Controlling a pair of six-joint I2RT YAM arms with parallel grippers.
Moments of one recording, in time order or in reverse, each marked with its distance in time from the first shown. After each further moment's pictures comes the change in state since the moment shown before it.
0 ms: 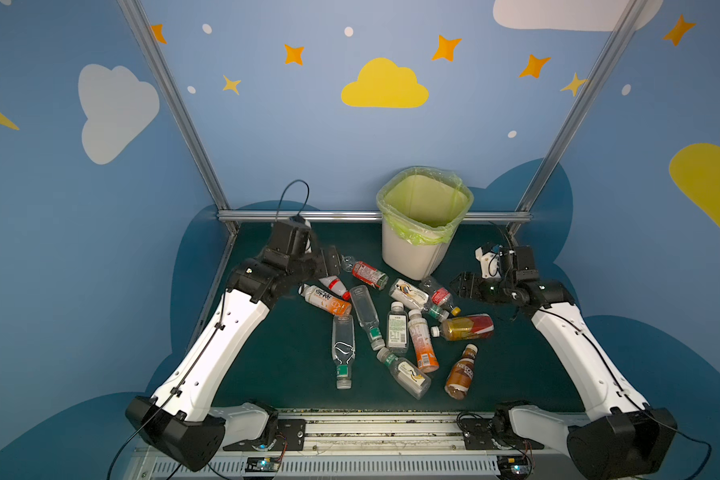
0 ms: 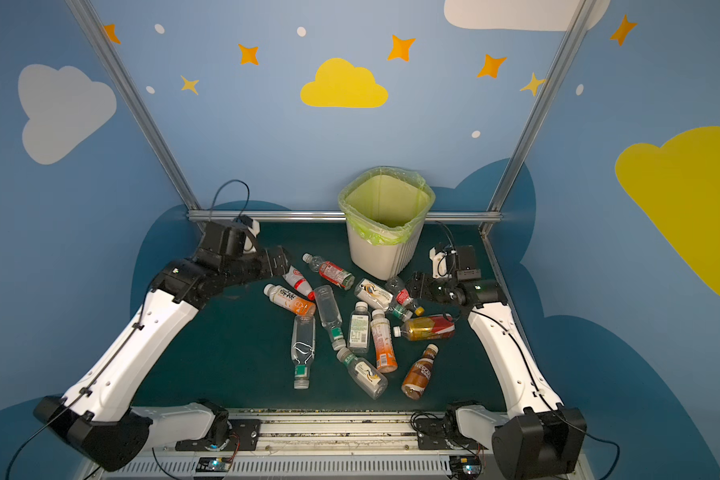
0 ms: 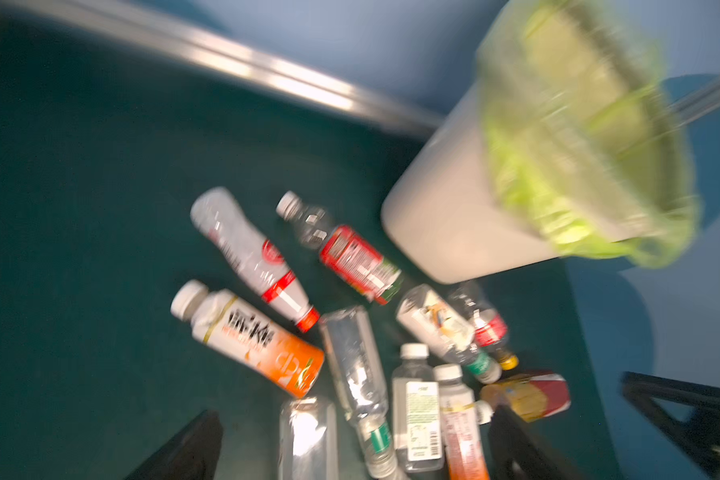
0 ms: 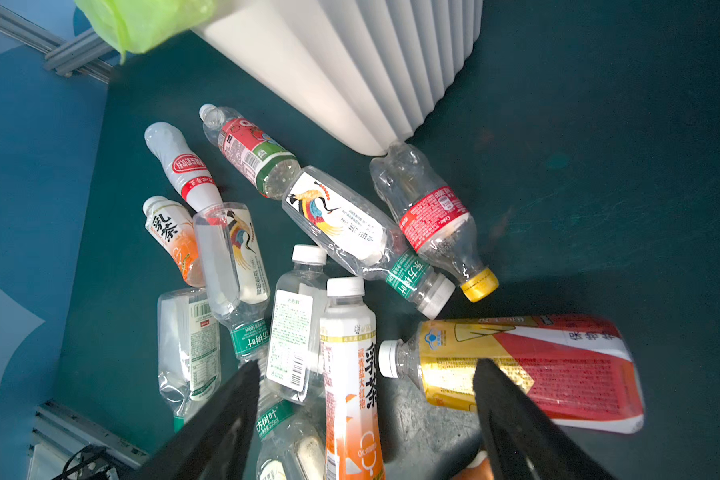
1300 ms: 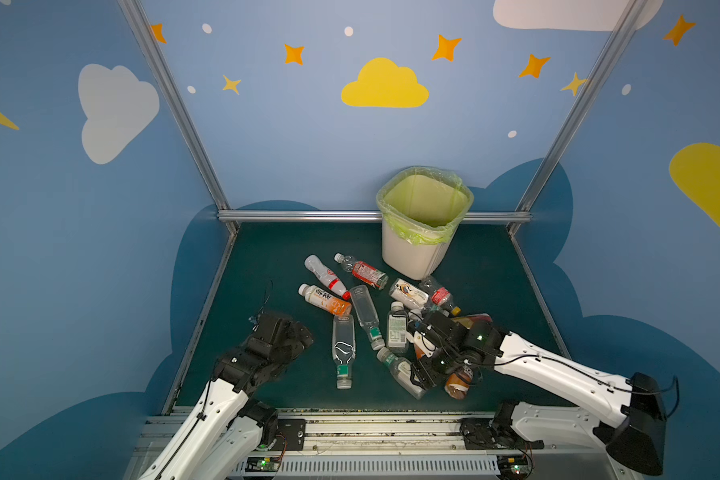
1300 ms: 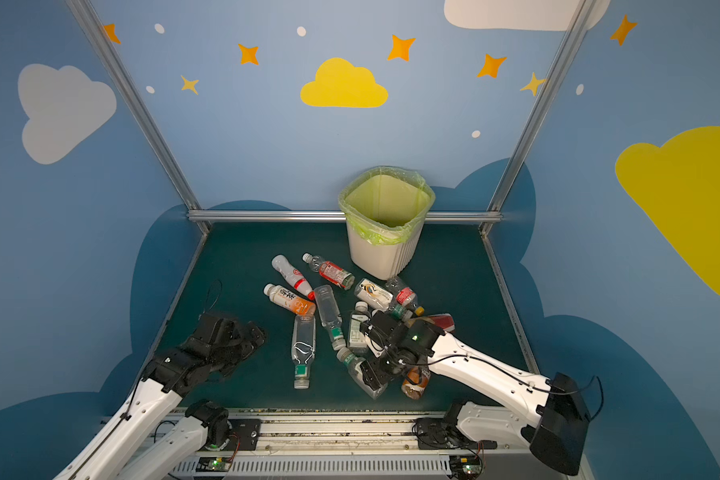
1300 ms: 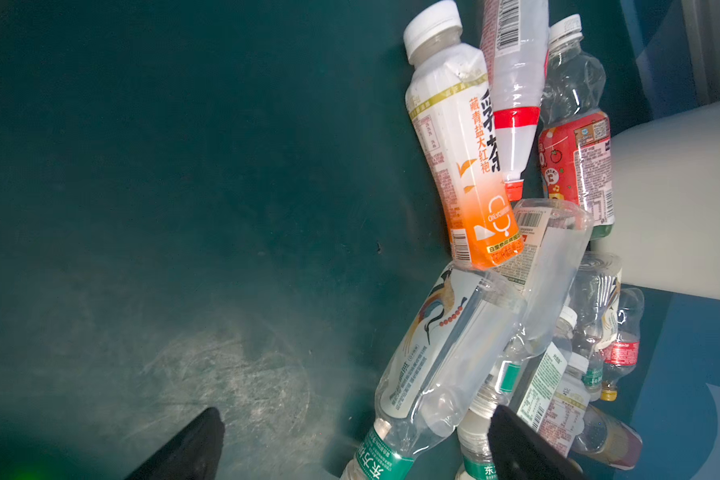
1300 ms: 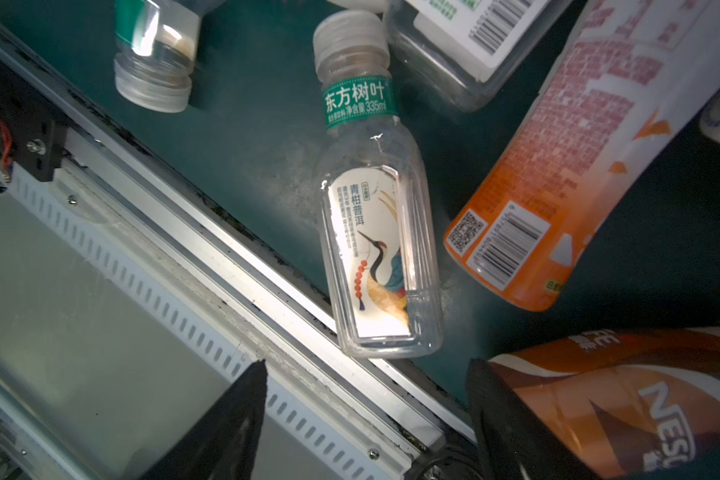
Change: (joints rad) left arm 0.003 -0.570 -0.703 -0.020 -0.041 -0.515; right arm 0.800 -0.006 -0.224 -0.190 0.141 0.082
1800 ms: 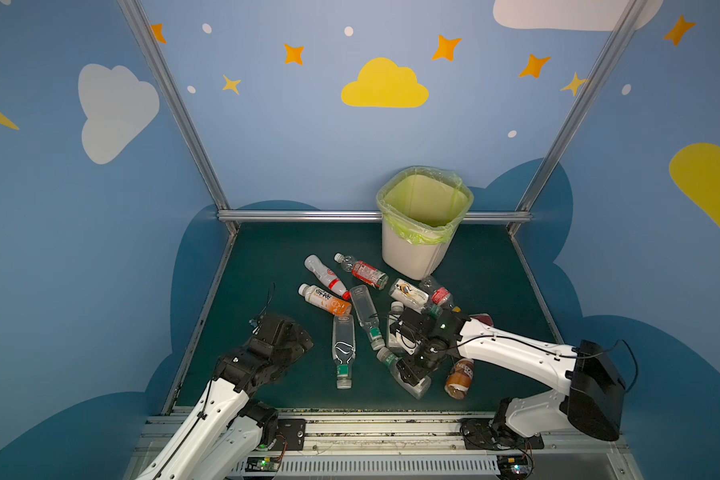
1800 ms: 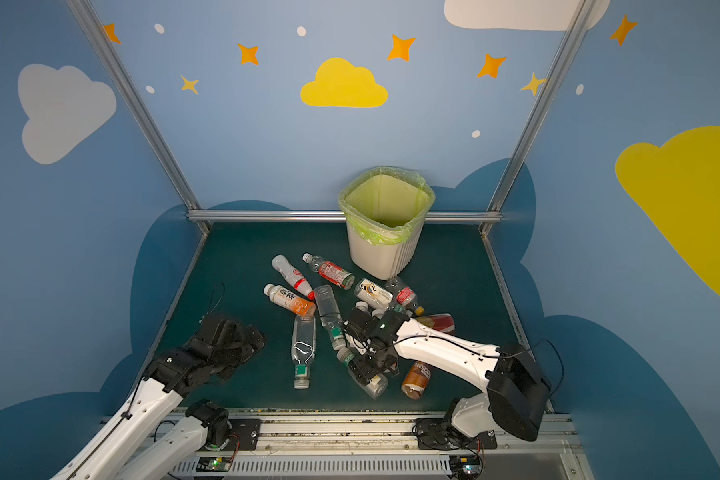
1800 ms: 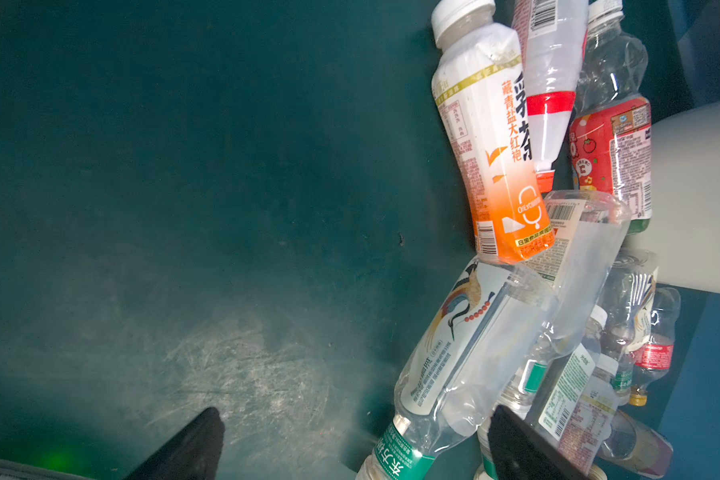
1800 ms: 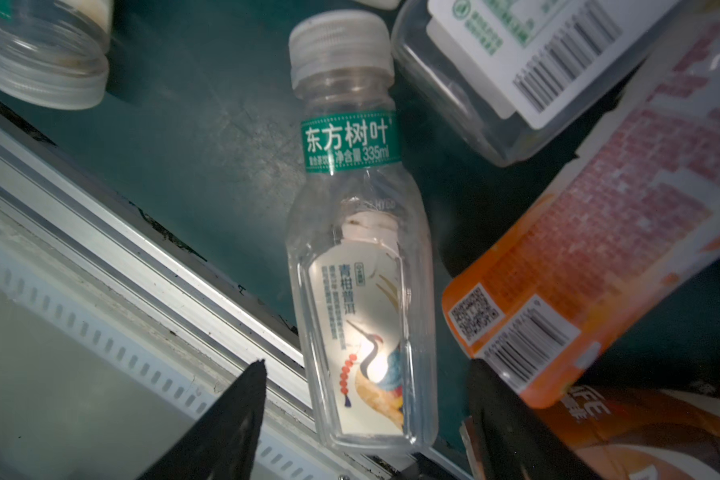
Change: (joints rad) left arm -0.013 0.016 -0.006 -0.027 -0.018 -0.002; right arm 0.032 0.262 0.111 0.013 0.045 -0.091
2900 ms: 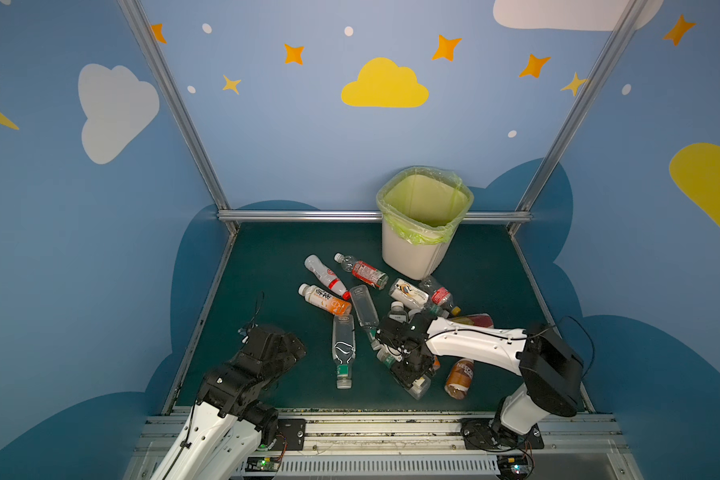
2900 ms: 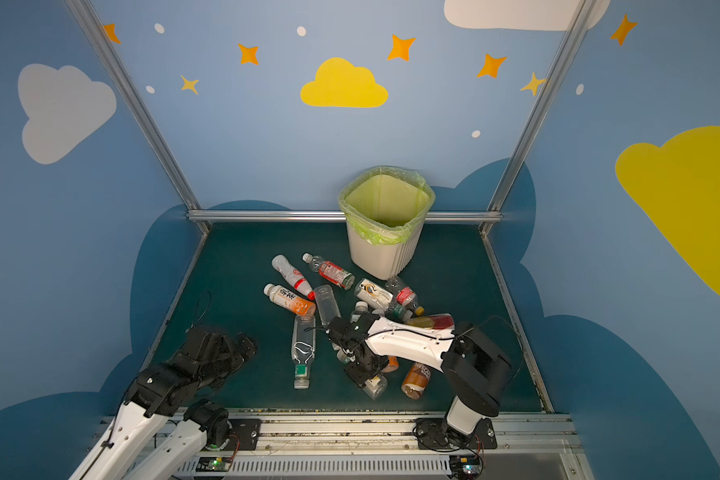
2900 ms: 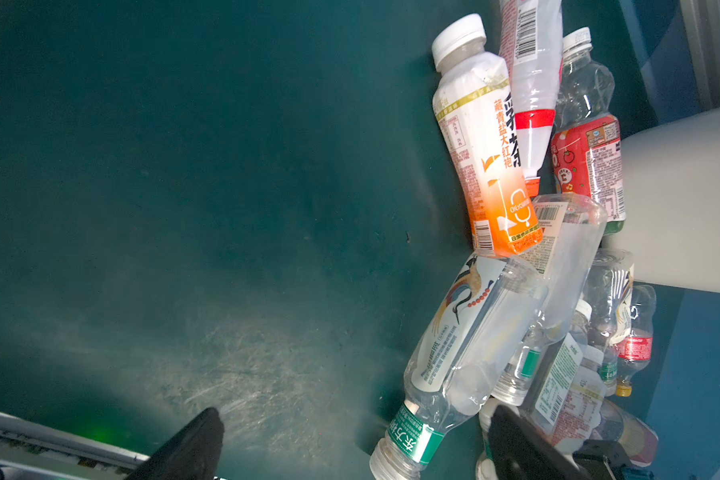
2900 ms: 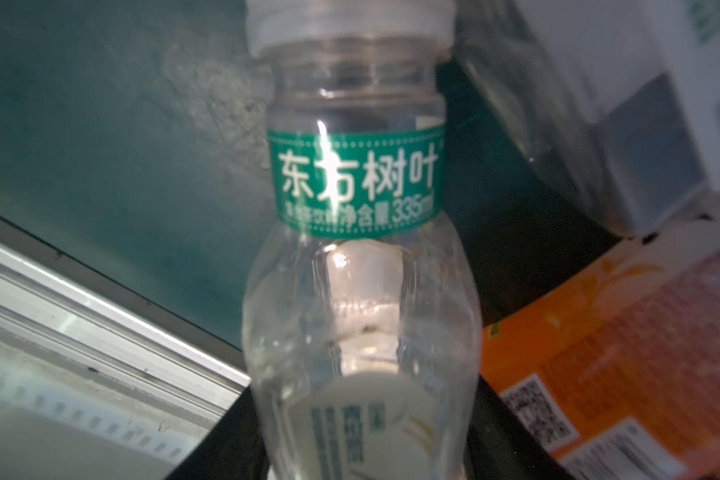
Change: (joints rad) left arm 0.000 -0.166 -0.005 -0.119 -0.025 -0.004; right arm 0.058 0.207 0.054 -0.026 0.058 -0.004
